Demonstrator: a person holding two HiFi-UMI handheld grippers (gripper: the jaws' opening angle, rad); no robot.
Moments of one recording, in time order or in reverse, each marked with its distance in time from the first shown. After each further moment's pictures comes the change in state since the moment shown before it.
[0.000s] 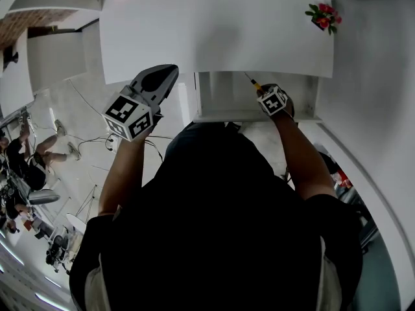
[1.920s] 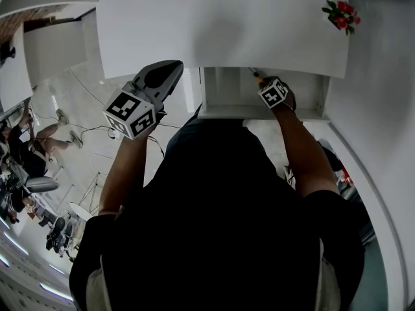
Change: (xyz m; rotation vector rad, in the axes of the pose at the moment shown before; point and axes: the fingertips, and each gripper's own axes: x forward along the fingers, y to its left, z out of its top) left arm 0.020 0.026 -0.023 -0.055 0.049 -0.010; right arm 0.054 0.000 0.005 -0.044 0.070 0.004
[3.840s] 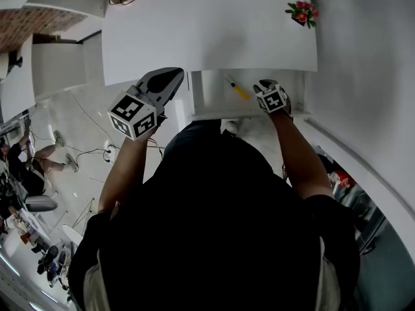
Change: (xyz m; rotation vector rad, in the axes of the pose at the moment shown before) left arm -0.037 -0.110 0.030 0.125 -0.101 -0.047; right arm -0.124 -0.015 -0.006 0.151 -0.285 -0.102
